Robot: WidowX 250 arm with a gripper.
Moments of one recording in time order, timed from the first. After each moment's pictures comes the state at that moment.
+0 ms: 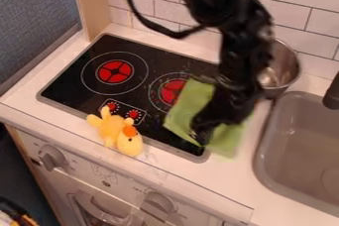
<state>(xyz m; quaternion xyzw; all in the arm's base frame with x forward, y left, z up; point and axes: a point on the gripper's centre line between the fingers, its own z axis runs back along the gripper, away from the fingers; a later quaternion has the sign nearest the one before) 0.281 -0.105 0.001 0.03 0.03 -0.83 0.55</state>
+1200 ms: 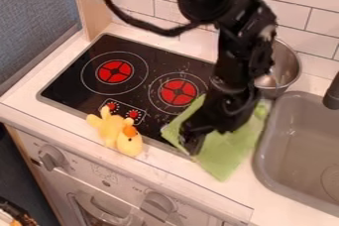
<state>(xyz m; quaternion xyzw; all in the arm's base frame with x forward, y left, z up) 0.266 -0.079 0.030 0.05 0.05 -0.82 0.56</state>
